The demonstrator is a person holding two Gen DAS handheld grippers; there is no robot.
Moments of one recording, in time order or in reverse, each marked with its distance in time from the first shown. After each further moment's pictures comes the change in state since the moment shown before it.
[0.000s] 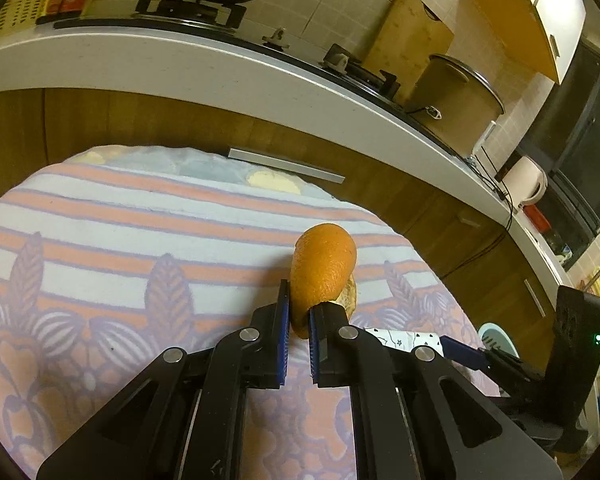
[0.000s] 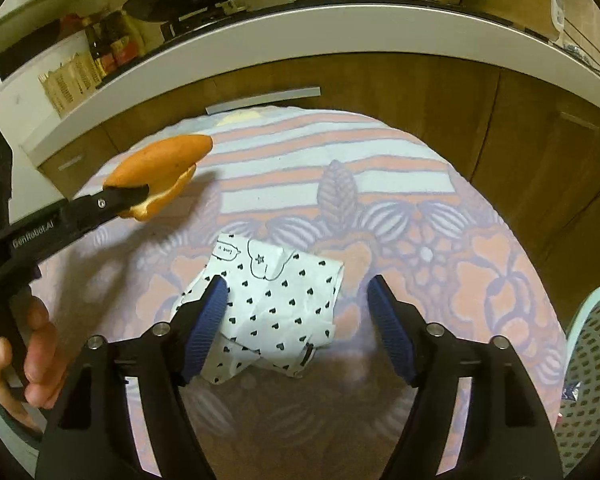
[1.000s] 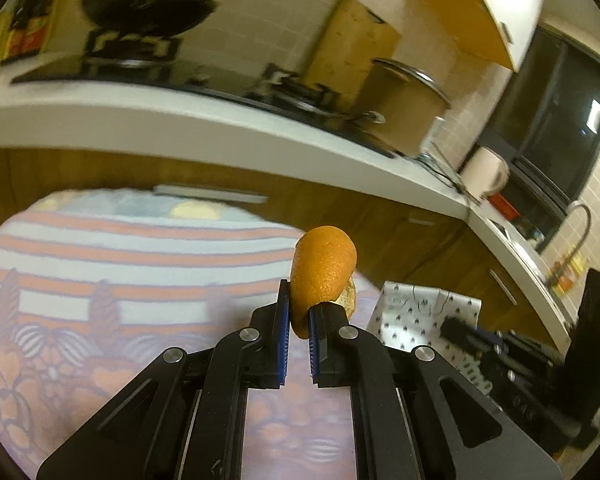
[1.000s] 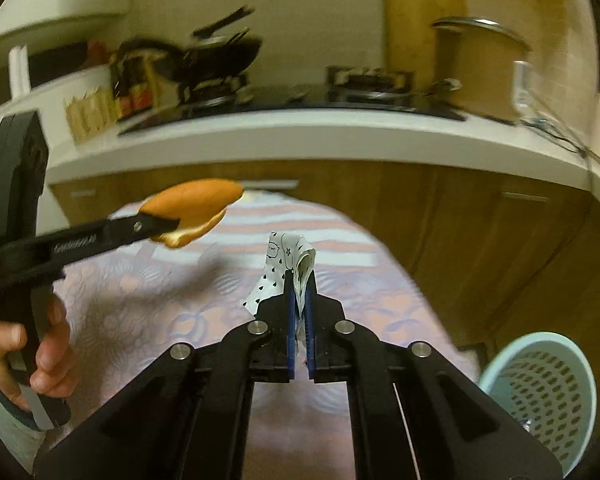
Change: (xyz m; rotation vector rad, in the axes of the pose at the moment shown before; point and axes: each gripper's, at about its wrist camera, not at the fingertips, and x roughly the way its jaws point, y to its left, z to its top) left arm -0.027 -0.071 0.004 0.108 -0.044 -0.109; right arm -0.106 -0.015 -0.004 -0.077 -0.279 -0.103
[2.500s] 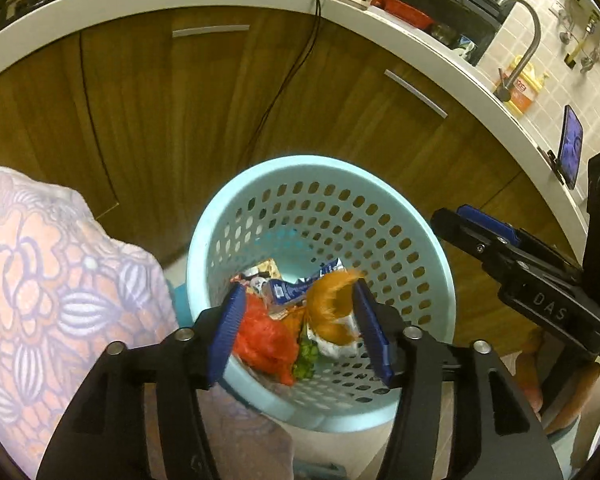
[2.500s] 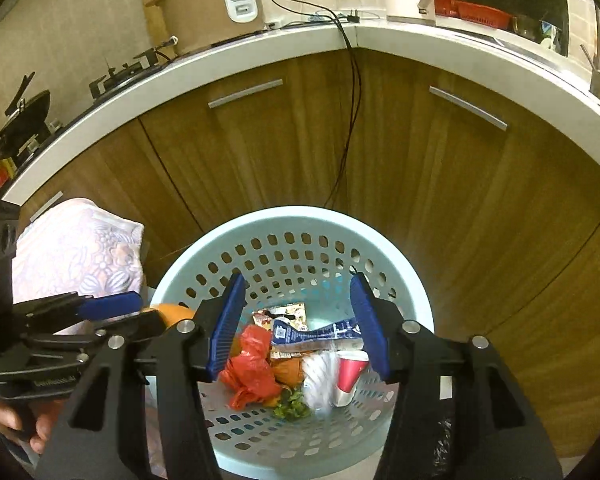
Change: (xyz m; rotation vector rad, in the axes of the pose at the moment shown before) left arm 0.183 -0.260 -0.131 0.352 0.510 -0.208; right arm -0.100 -0.275 -0.121 0.421 0.136 -0.334
